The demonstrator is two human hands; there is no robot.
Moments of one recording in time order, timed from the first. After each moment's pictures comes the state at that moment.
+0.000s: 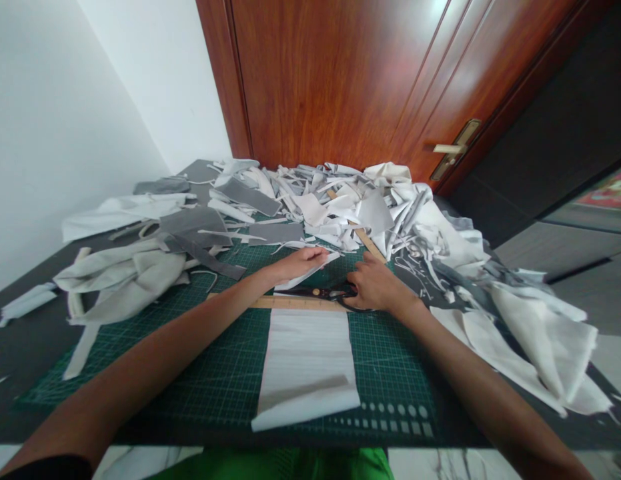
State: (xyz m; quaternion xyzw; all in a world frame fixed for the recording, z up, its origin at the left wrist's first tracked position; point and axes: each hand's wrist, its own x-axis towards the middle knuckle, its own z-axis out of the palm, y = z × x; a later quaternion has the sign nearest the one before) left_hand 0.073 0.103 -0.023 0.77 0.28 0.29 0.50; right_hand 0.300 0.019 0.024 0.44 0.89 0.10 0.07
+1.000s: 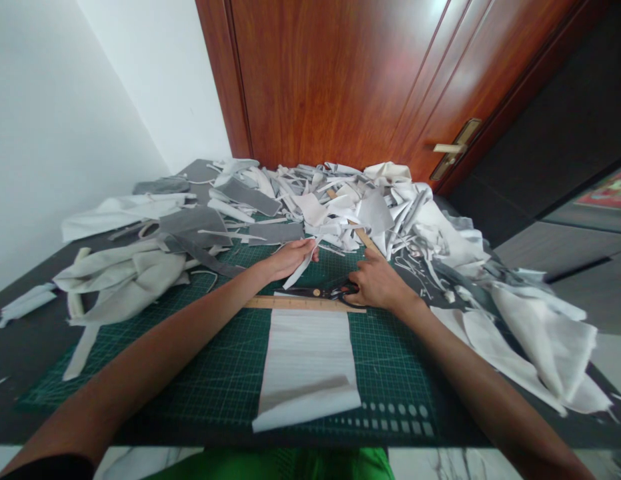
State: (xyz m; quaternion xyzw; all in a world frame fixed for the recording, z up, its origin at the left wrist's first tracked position) left_hand 0.069 0.125 -0.040 0.54 0.27 0.39 0.70; right_hand 0.302 0.022 0.026 0.42 0.89 0.14 0.06
